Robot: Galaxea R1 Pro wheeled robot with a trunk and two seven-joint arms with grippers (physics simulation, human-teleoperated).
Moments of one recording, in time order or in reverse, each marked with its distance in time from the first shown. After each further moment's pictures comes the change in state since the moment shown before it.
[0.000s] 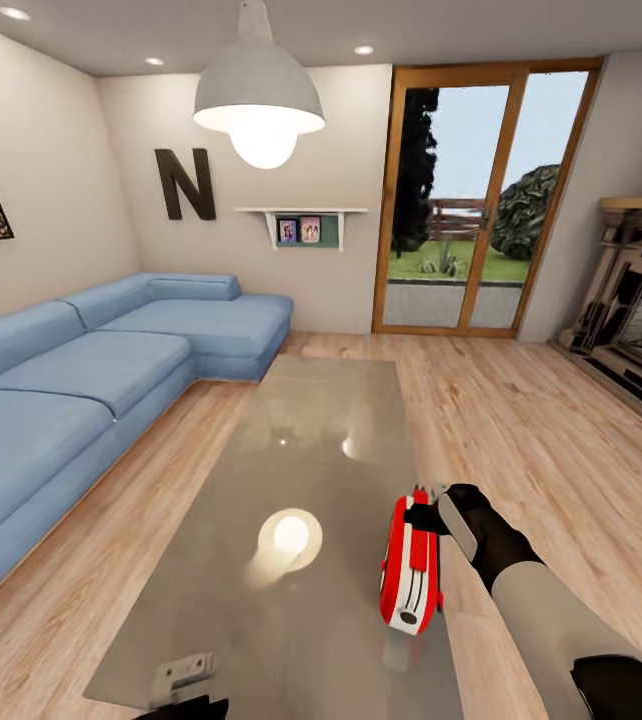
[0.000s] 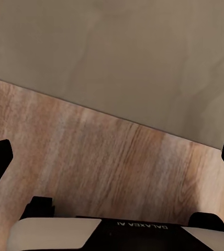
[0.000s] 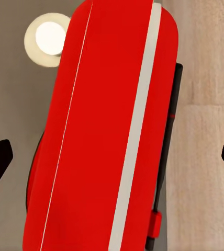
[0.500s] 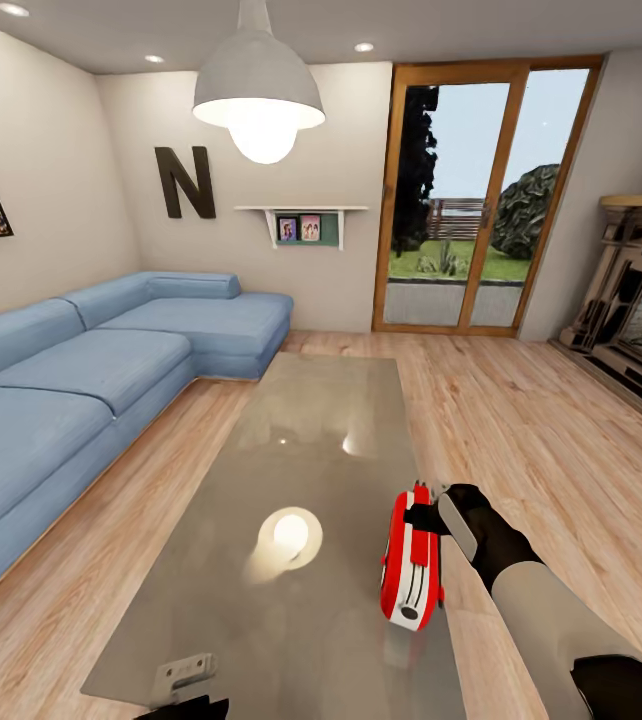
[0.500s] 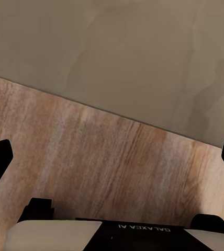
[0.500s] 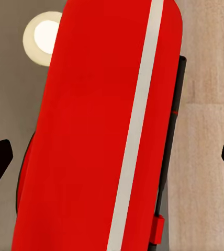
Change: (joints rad) left arm 0.000 -0.001 0.000 0.000 0.001 0.000 0.000; right arm 0.000 0.000 0.000 0.000 0.000 0.001 -0.001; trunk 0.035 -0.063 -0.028
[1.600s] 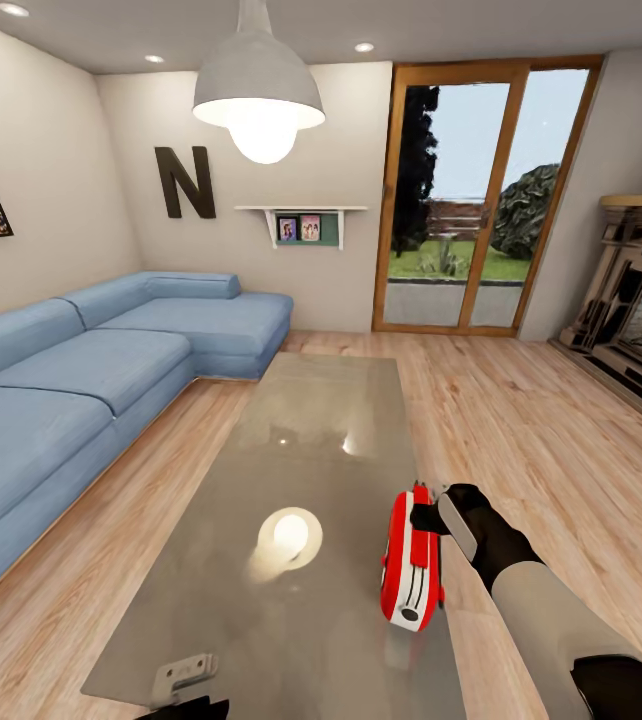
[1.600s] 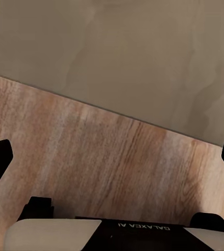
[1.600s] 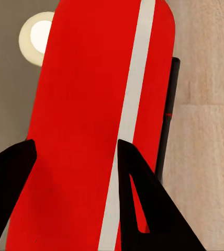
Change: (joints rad) left arm 0.000 -0.001 0.000 0.001 0.001 0.005 0.000; right arm 0.000 0.000 0.001 0.000 0.009 -0.001 -0.009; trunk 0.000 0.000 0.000
